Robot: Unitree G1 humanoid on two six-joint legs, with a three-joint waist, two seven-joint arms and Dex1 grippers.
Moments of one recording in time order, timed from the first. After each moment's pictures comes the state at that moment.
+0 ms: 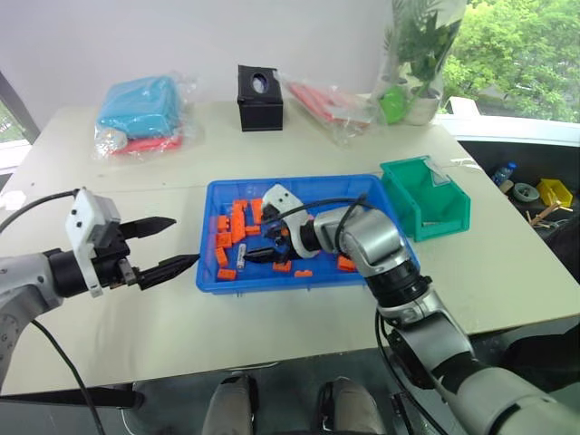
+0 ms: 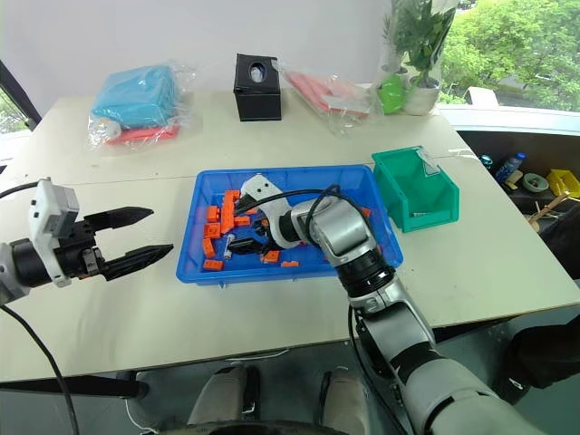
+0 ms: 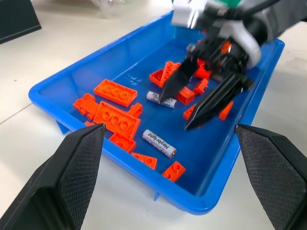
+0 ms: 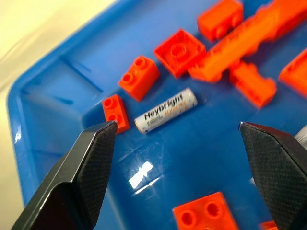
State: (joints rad) left arm 0.03 0.92 0.47 -0.47 -0.80 0.69 -0.91; right arm -0.84 -0.07 0.28 0.13 0.16 1.20 0.73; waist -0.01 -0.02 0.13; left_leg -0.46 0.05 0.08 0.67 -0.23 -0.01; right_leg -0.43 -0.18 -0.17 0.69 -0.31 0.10
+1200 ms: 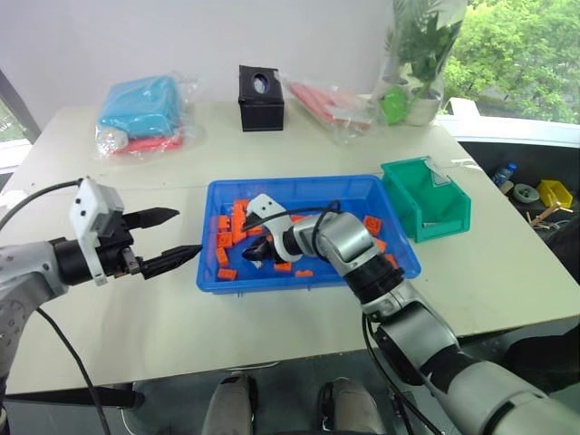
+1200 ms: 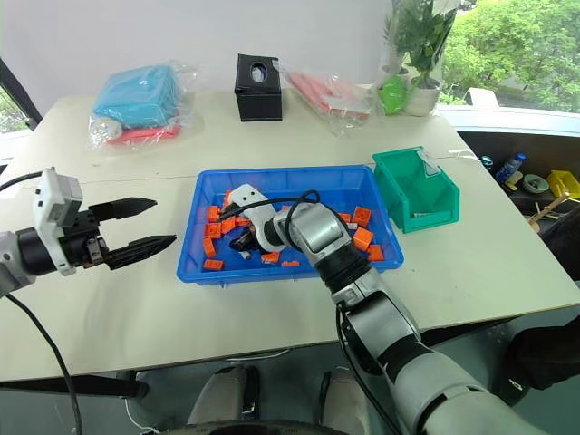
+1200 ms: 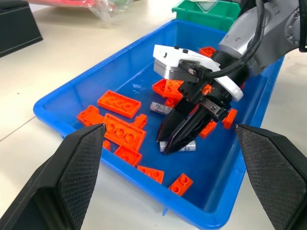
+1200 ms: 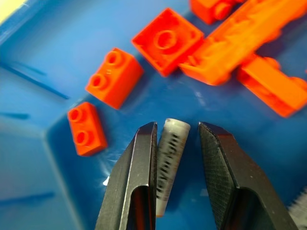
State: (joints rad) left arm -0.06 0.93 0.41 -0.41 -0.77 0.69 -0.93; right arm -0.90 -0.06 0.36 0.34 0.17 1.07 0.65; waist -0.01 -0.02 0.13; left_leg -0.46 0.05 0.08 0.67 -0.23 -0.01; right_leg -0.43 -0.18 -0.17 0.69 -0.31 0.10
